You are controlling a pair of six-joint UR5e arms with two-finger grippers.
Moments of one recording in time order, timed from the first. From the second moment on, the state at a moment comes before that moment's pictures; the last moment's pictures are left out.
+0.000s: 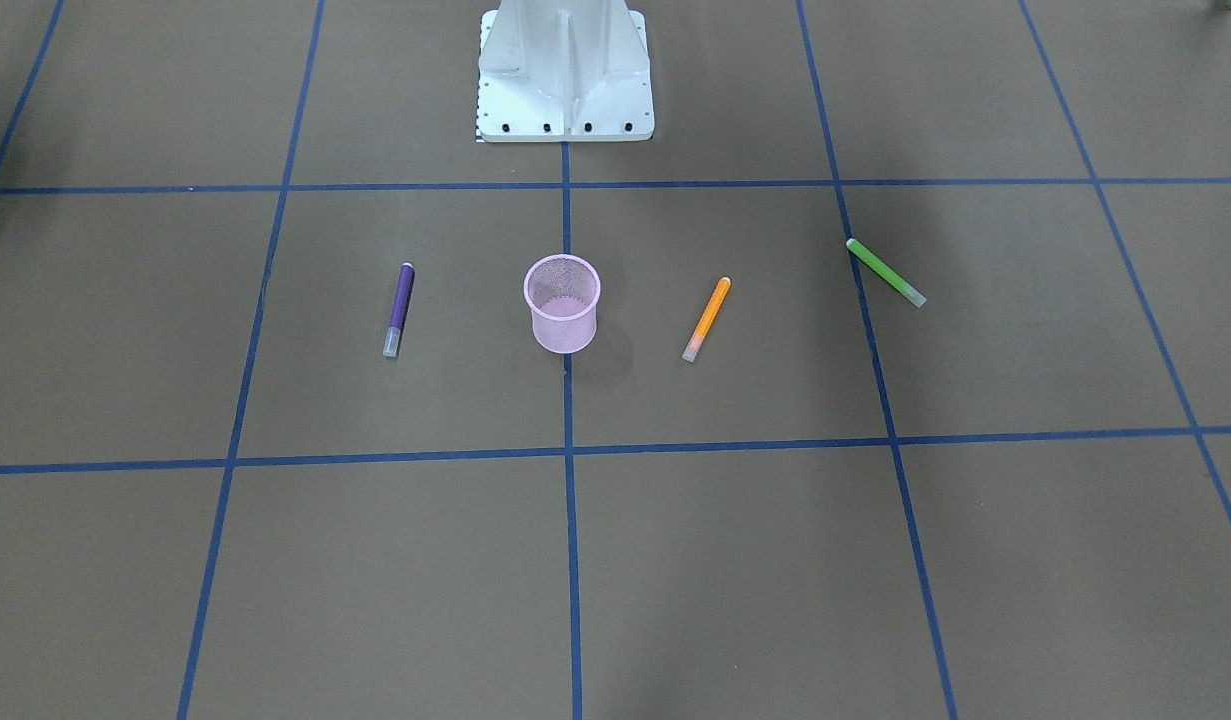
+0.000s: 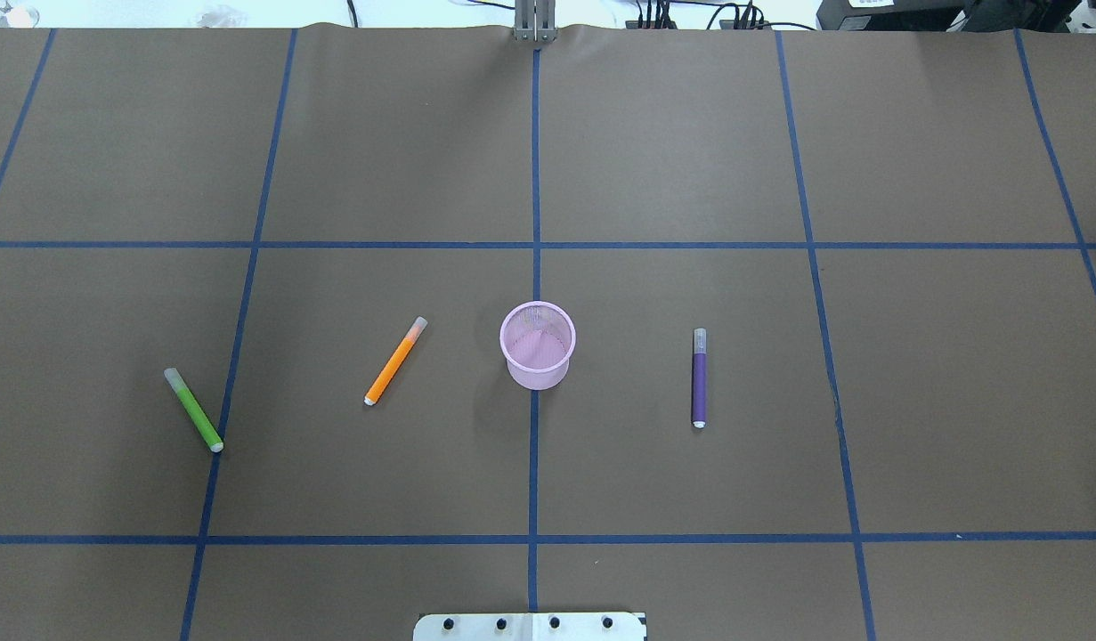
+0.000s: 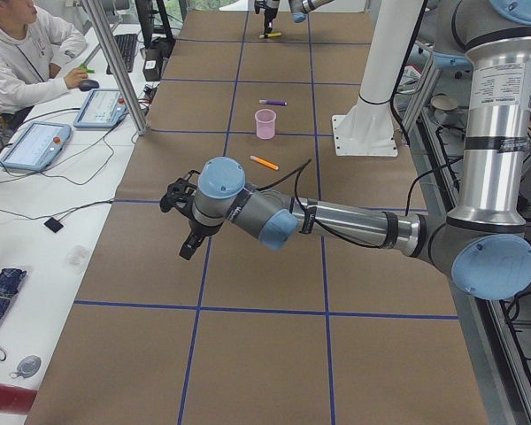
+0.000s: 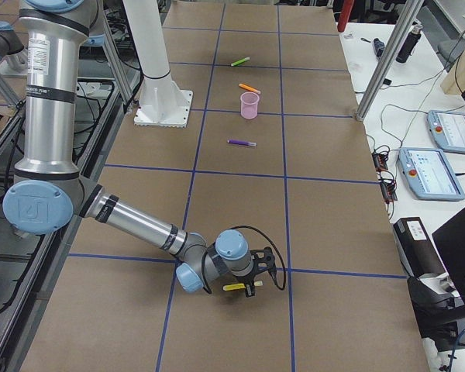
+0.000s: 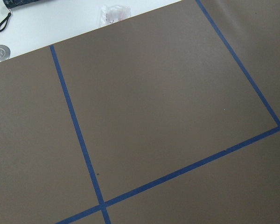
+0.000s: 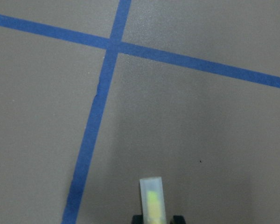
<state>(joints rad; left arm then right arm) -1.54 -1.58 -1.71 -2.00 -2.40 -0.05 1.28 -1.68 1.17 -0.54 2.15 0.35</state>
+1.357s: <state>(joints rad) -1.50 -1.58 -1.67 -2.18 -2.40 -0.05 1.03 -1.47 1.70 -0.57 1.85 1.14</state>
